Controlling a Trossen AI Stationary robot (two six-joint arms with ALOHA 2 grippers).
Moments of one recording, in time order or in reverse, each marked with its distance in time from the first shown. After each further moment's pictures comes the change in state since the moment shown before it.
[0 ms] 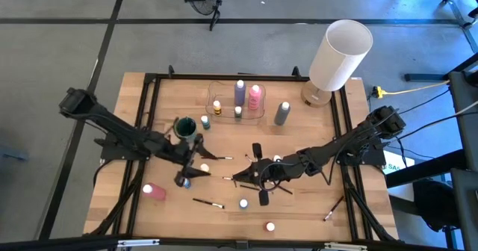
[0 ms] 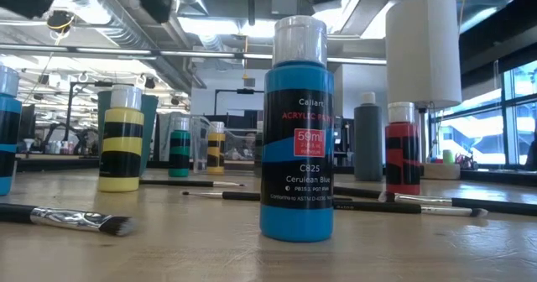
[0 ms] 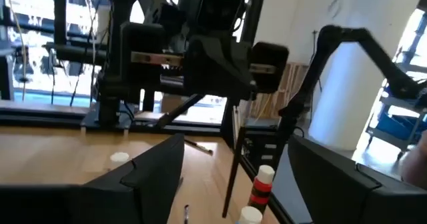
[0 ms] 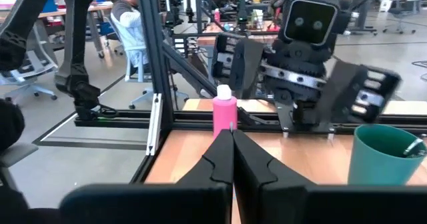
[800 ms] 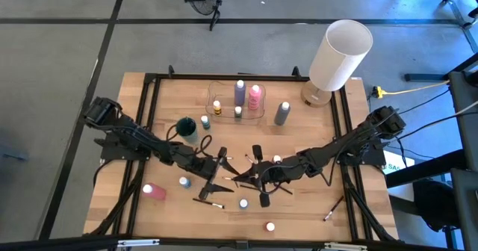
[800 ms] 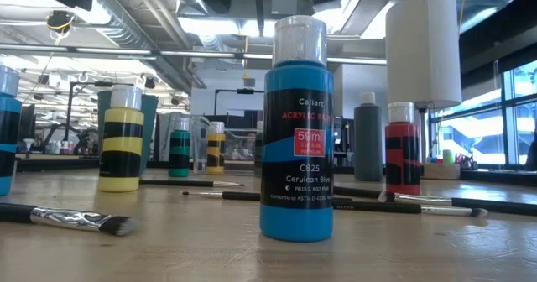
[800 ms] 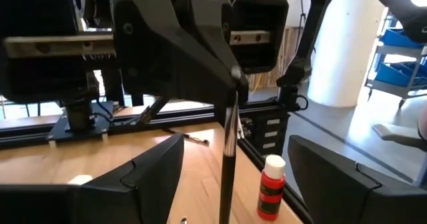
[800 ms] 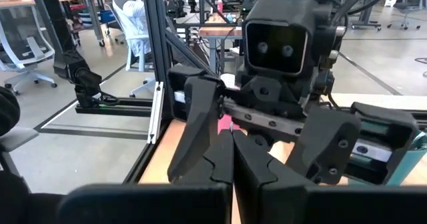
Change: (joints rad) left arm 0.002 0.386 0.286 0.009 0.082 0.151; right arm 0.011 0.000 0.000 -0.039 0.000 -0.011
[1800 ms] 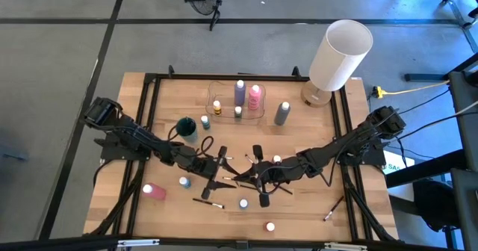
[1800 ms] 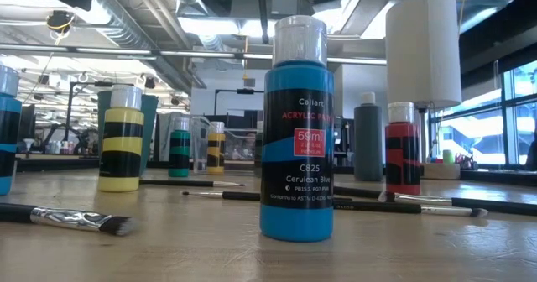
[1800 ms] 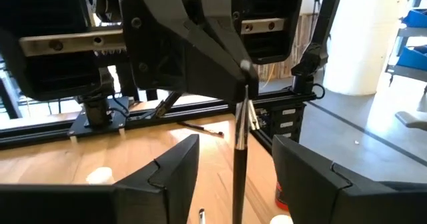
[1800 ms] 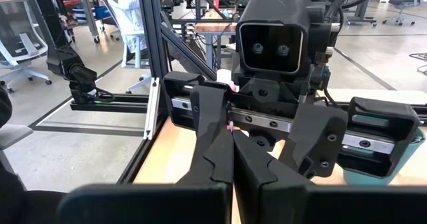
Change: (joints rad) left arm 0.000 0.003 0.005 -0.038 -0.050 0.051; right arm 0.000 0.000 0.000 -0.018 0.018 0.007
